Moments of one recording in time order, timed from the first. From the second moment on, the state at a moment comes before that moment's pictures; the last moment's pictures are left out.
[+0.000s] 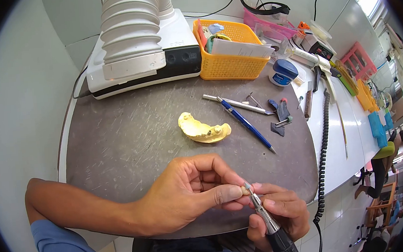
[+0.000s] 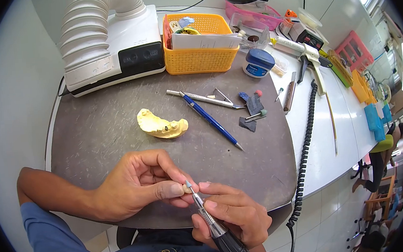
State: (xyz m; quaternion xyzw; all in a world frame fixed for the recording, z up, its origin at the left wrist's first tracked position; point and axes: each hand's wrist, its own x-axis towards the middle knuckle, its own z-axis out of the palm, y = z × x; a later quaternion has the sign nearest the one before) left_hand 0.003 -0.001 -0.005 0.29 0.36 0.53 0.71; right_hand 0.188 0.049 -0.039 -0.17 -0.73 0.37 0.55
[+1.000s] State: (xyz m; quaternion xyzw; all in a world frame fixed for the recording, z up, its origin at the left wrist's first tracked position) left_hand 0.006 -0.002 -0.004 0.27 0.37 0.53 0.71; right_hand 0.190 0.049 -0.039 -0.16 -0.75 0.35 0.54
